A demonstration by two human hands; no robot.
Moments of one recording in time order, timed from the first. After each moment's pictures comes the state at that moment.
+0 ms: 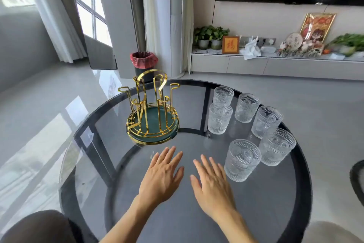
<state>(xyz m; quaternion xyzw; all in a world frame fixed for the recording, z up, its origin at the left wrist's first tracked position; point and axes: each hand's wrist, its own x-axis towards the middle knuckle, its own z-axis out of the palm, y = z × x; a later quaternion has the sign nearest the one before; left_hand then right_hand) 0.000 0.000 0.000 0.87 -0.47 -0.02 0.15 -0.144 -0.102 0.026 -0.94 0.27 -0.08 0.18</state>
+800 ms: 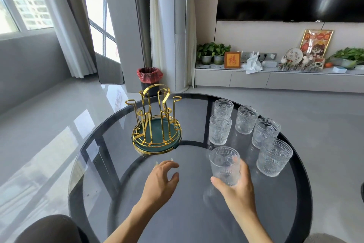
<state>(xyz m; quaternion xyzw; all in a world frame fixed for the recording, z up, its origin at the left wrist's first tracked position) -0.011 0.011 0.026 0.84 -0.37 -0.03 0.38 -0.175 -0.138 0.036 -0.71 0.37 -0.36 0.49</state>
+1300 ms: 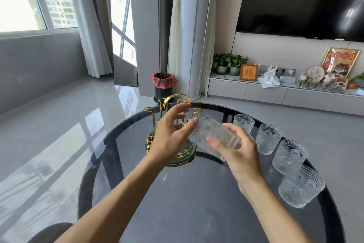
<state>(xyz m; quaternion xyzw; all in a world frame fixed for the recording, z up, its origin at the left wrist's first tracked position) 0.046 -0.014 0.176 0.69 -0.36 0.00 0.63 -0.084 -0.142 0.159 -0.72 0.20 -0.37 0.55</state>
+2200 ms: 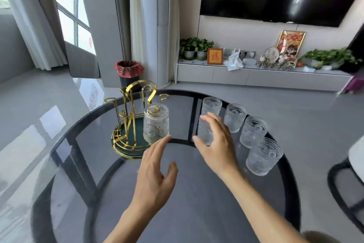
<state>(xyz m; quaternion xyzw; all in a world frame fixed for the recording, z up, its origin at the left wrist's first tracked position) -0.017 -0.006 0.082 0.75 -0.40 0.05 0.52 -0.093 -0.173 0.116 -0.84 0.24 -0.40 0.26</state>
